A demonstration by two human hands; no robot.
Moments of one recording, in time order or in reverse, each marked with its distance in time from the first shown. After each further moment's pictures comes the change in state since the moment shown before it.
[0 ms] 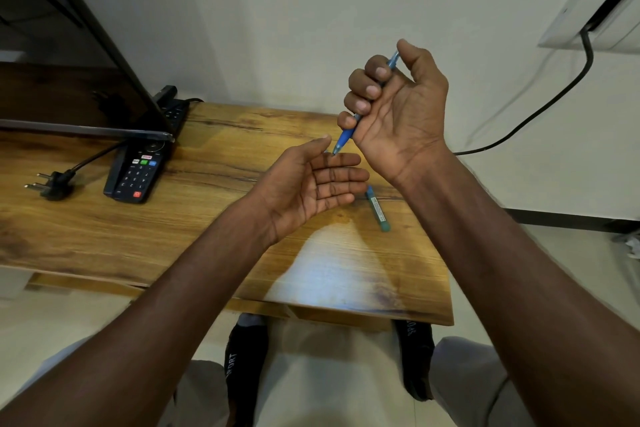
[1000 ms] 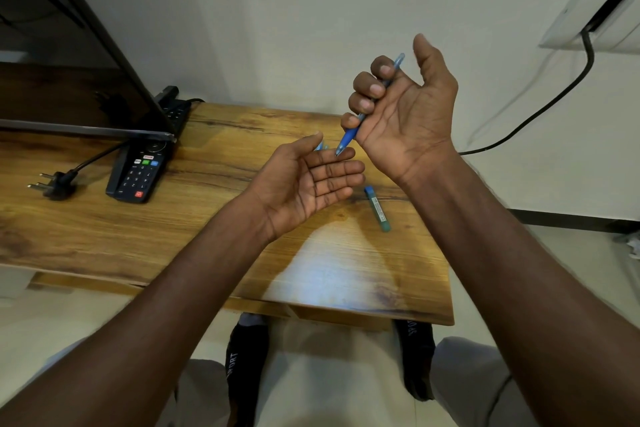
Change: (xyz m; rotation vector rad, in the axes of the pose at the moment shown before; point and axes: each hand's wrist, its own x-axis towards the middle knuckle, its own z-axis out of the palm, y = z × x) left_hand 0.001 0.002 -0.006 -0.117 0.000 -0.017; right_hand 0.001 -0.003 -0.006 0.025 0.006 0.014
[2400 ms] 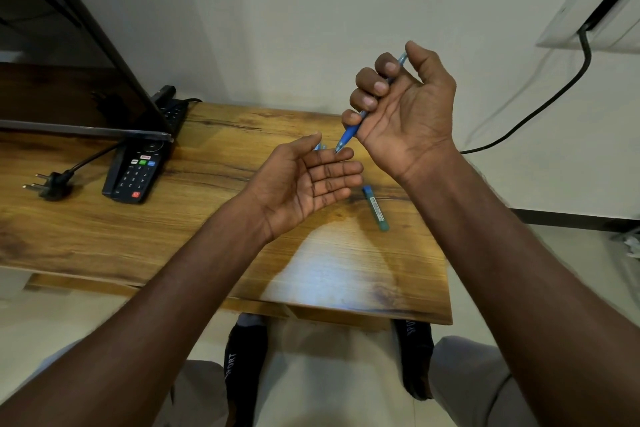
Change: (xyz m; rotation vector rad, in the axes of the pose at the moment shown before) left_hand -0.001 0.000 0.000 0.008 -0.008 0.001; right_hand 0.001 -0.002 -0.003 0.041 -0.011 -0.011
